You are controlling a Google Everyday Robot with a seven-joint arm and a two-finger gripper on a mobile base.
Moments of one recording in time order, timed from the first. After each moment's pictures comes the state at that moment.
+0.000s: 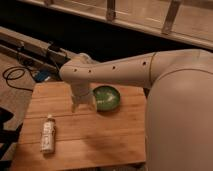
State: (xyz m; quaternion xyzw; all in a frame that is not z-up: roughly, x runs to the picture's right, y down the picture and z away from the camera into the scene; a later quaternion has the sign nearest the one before) arm -0.103 0.101 0.703 -0.26 0.23 0.64 0.68
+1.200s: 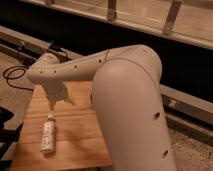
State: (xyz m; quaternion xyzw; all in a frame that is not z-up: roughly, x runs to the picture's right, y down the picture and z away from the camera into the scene) arm -0.216 0.083 0.736 -0.24 0.20 0.58 0.75
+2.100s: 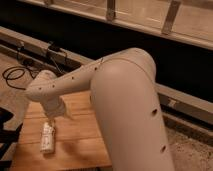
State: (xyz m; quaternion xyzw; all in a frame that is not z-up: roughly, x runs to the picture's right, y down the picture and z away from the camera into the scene) arm -0.230 0.172 0.733 -0.28 0.23 0.55 0.75
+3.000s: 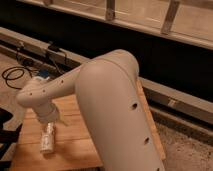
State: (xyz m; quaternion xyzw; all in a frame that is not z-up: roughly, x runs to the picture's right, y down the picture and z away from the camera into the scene) arm -0.263 0.200 0.730 -0.29 0.24 0.53 0.76
